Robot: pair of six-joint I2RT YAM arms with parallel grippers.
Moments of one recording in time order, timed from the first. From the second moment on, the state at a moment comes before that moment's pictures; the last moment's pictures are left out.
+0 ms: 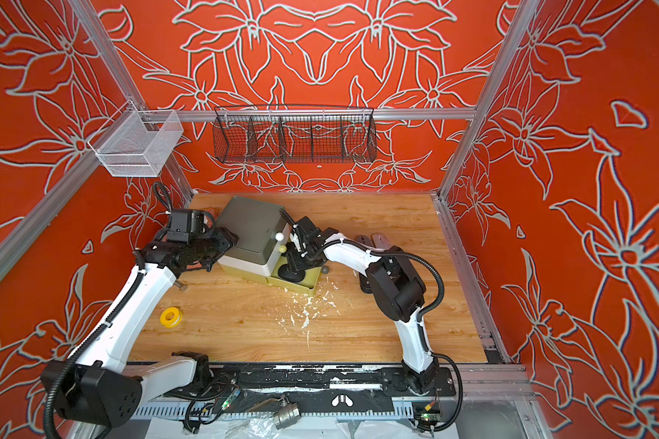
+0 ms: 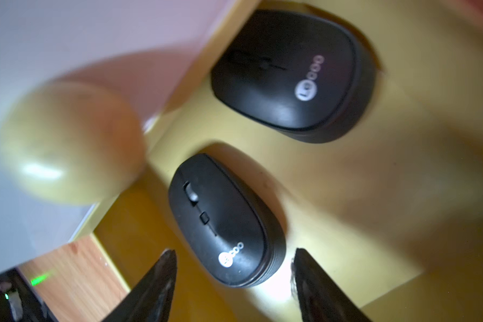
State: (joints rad) left arm -0.07 1.18 1.16 -0.79 0.12 -0.76; right arm 0.72 2.04 1.56 -0.61 -0.25 0.30
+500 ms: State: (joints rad) left arm -0.07 1.18 1.16 -0.79 0.14 -0.76; right arm 0.72 2.05 1.56 -0.62 -0.29 0.15
